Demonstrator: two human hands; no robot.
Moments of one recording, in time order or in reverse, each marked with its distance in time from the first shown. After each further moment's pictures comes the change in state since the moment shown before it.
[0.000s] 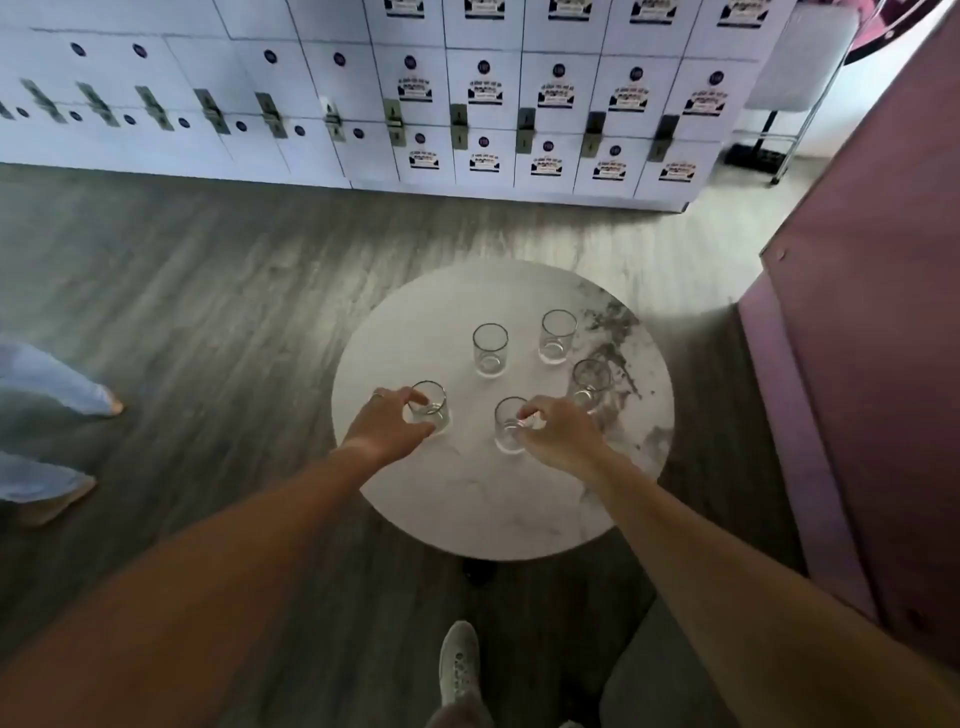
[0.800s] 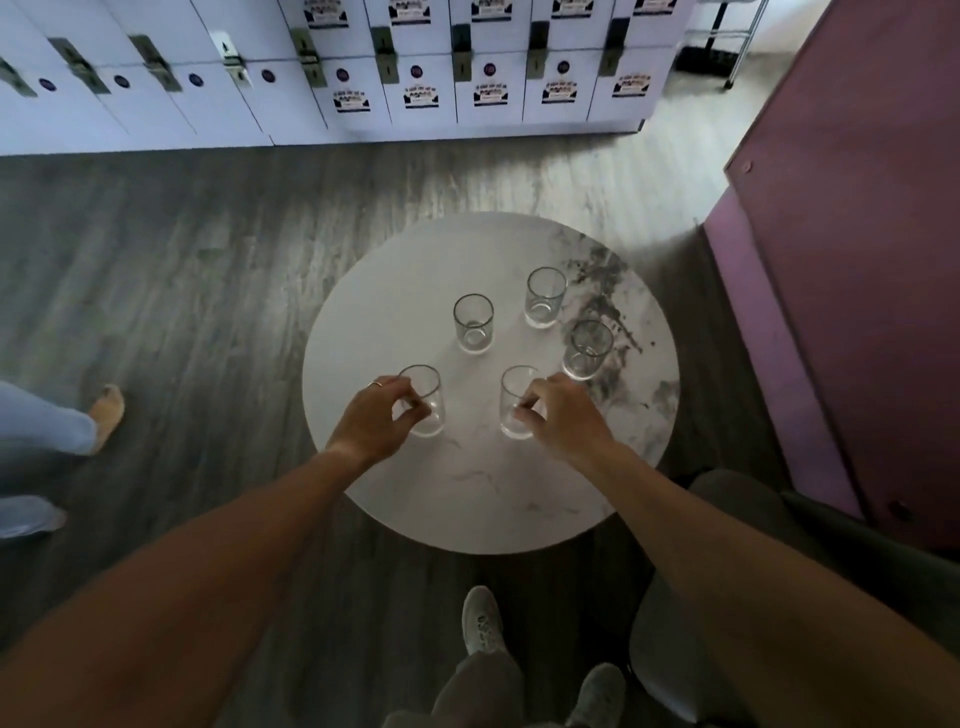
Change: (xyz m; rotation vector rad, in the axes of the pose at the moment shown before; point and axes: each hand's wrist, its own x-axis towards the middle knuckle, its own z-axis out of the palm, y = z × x) left_hand 0.051 -0.027 0.009 0.026 -0.059 0.293; right_hand 0.028 0.022 0.035 -0.082 0.123 -0.046
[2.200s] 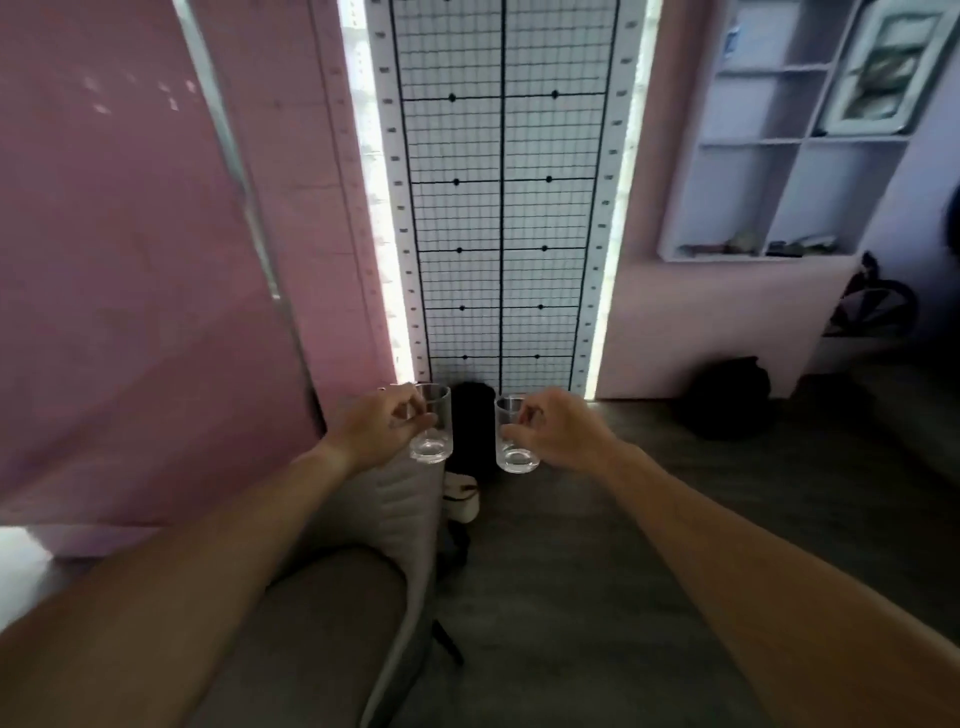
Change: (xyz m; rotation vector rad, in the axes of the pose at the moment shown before) left_hand -0.464 0.585 0.219 -0.041 -0.766 1.597; right_hand -0.811 0.119 -0.193 -0.041 1.116 0.895
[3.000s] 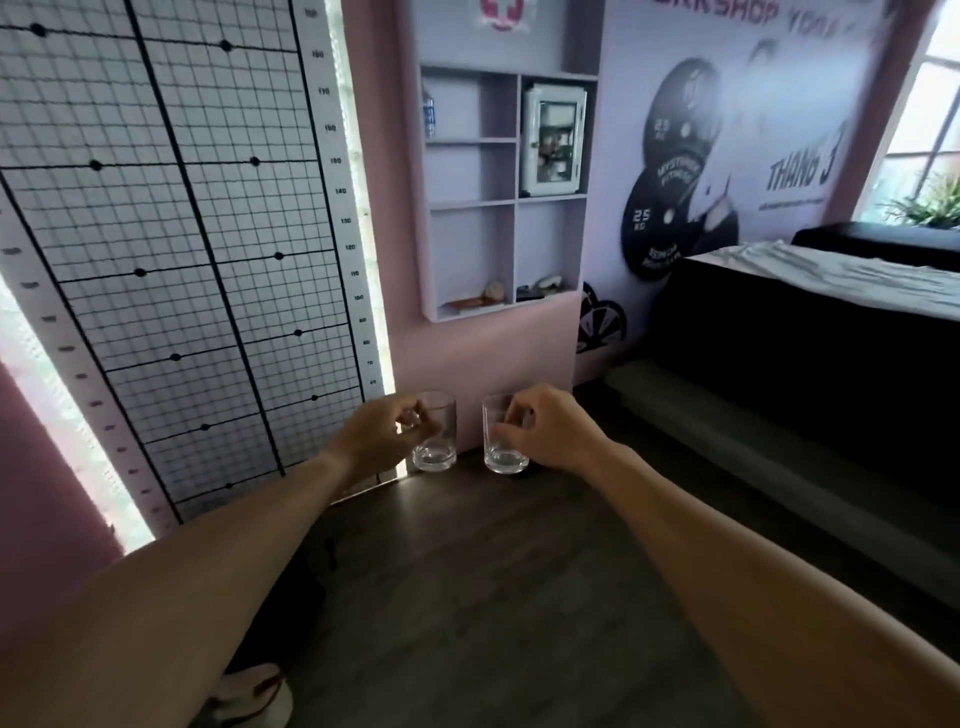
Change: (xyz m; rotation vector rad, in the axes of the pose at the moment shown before) left_hand 0.380 0.178 0.198 -0.183 -0.252 0.426; right_hand 0.091 0.254 -0.221 -0.186 0.399 0.350
